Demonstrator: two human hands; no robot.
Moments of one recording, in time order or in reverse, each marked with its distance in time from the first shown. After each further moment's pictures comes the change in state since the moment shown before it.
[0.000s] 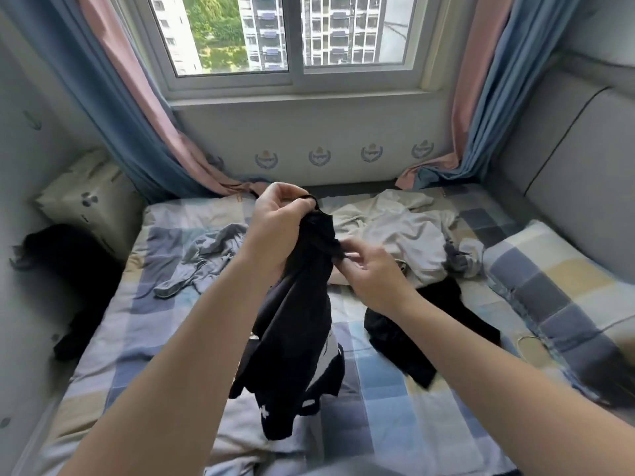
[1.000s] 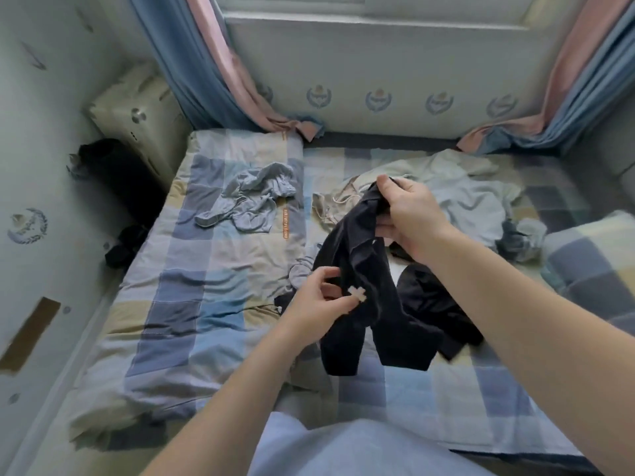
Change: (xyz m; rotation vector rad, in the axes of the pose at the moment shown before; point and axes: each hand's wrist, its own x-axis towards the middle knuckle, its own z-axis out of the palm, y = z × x) left_hand -0.086 -0.165 -0.070 0.263 -0.171 -0.430; right_hand 0.060 -0.014 0.052 0.569 0.003 0.448
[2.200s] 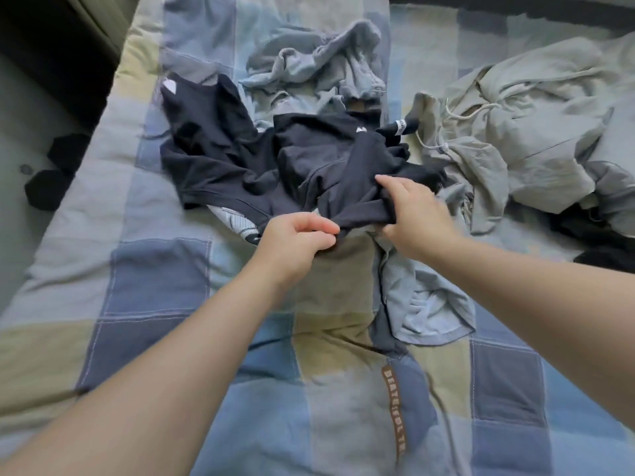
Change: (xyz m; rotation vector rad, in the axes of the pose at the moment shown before) left_hand 0.337 -0.281 -0.274 -0.136 0.220 -0.144; right_hand 0.376 0.410 0.180 -1.423 -0.145 -0.147
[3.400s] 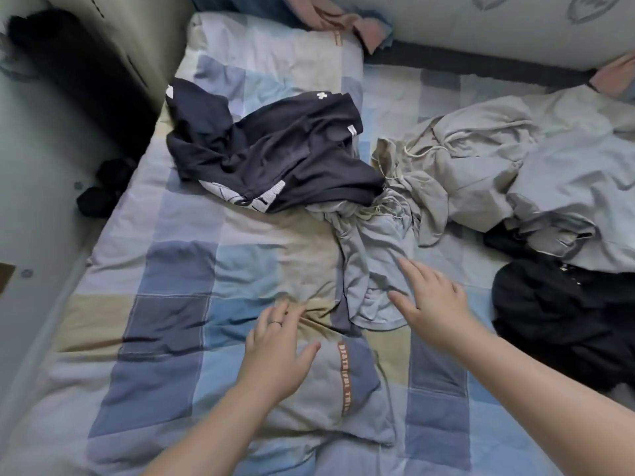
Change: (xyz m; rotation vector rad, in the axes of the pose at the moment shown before) left_hand -0.169 -0.033 0.050 0.951 -0.058 -0.015; right_hand -0.178 0.060 -0.088 -0.066 -0.220 0.093
